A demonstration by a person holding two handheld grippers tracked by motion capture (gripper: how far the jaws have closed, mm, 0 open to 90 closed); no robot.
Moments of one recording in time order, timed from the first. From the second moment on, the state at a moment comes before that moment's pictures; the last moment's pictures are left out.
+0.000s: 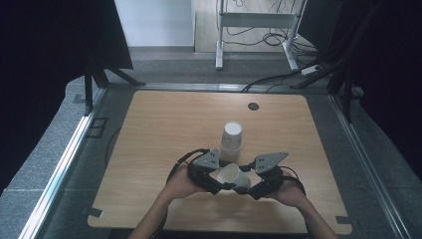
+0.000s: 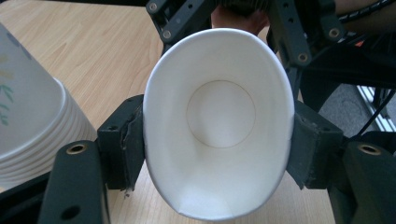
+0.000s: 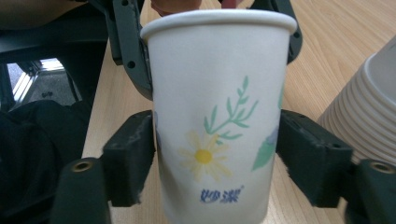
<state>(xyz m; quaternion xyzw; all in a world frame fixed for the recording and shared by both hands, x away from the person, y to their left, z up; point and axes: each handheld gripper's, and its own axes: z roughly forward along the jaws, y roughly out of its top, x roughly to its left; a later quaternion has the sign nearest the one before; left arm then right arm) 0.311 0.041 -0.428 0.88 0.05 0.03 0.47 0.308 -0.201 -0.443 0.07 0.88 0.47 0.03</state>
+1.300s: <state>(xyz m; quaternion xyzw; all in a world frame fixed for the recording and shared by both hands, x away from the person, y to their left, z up) 0.326 0.087 -0.411 0.92 0.15 0.09 0.36 0.305 -0.260 -0.478 0.25 0.86 0.44 0.11</state>
